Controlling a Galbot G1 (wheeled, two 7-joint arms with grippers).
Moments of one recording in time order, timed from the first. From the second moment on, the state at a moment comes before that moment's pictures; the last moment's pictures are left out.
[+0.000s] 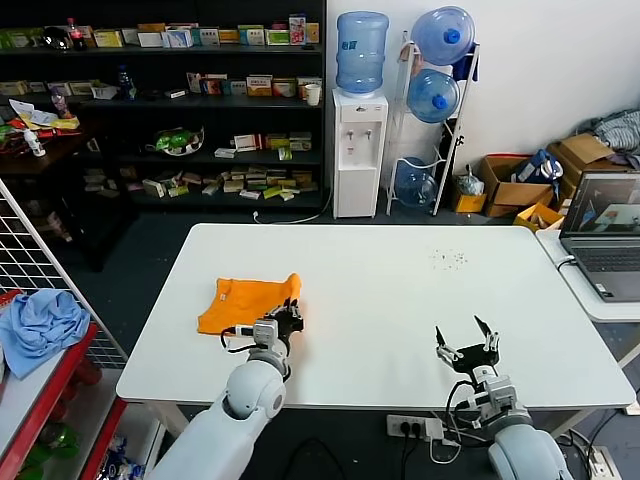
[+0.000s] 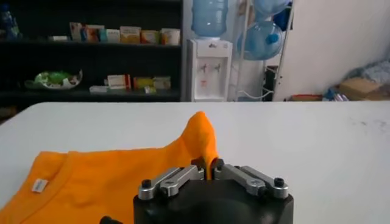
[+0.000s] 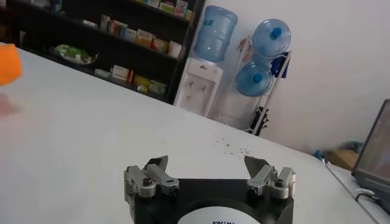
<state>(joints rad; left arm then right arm) 0.89 -1.33 0.03 -1.54 -0.49 0.27 -0.41 -1.37 1.14 0.49 1.83 0.09 -0.19 0.07</state>
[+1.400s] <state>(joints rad) 1.23 -1.16 -0.18 -1.66 -0.21 -0.21 -0.17 -1.33 1.20 0.60 1.80 0.19 -0.09 -0.07</state>
